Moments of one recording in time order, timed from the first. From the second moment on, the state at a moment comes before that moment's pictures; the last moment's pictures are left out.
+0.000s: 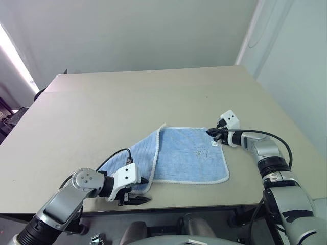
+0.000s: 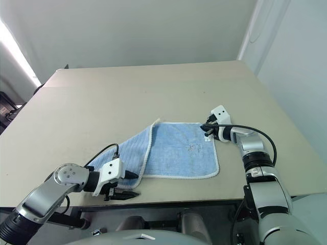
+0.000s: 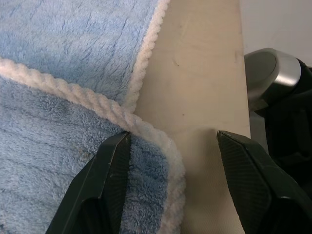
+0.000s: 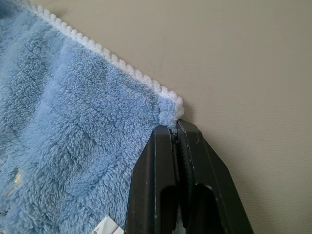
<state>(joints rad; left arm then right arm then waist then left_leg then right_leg) 0.01 0.78 -0.30 -0.37 -0.22 0.43 -1.06 -0.65 -0.50 0.03 0.78 0.09 0.28 0.85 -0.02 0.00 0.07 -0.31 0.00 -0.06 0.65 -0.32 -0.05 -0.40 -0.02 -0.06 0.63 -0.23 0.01</state>
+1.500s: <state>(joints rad) -0.96 0.60 0.21 1.03 -0.23 -0.08 -0.64 -0.92 -0.45 -0.18 1.08 0.17 -0.29 0.62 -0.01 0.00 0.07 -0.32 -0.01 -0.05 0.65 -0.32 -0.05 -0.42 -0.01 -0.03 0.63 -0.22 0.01</state>
